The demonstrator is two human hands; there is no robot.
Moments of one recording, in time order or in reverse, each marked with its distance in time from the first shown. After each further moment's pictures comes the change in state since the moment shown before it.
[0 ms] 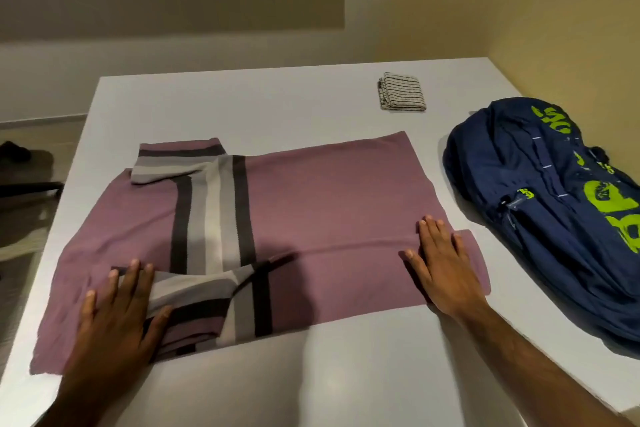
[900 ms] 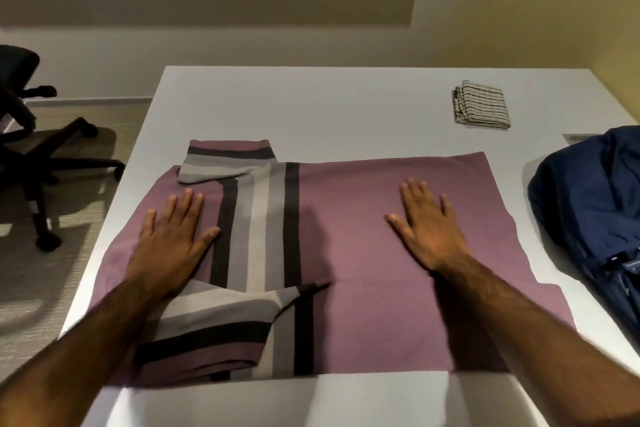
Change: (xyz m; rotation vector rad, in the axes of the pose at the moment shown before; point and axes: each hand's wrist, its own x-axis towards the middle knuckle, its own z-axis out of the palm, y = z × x) left_hand 0.135 -0.035 -0.026 -0.055 0.012 -0.100; right_hand 0.151 -0.120 0.004 -0.027 -0.117 -0.230
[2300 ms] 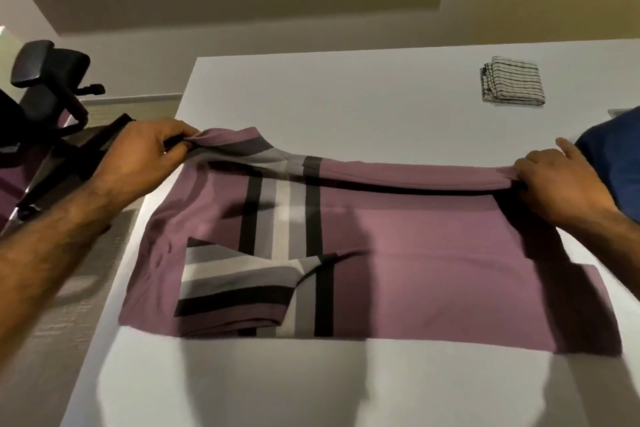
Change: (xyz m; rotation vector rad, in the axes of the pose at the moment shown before) left_hand 0.007 0.002 -0.149 -0.267 0.317 0.203; right_hand -0.012 0.123 -0.073 -0.450 0.279 -0.164
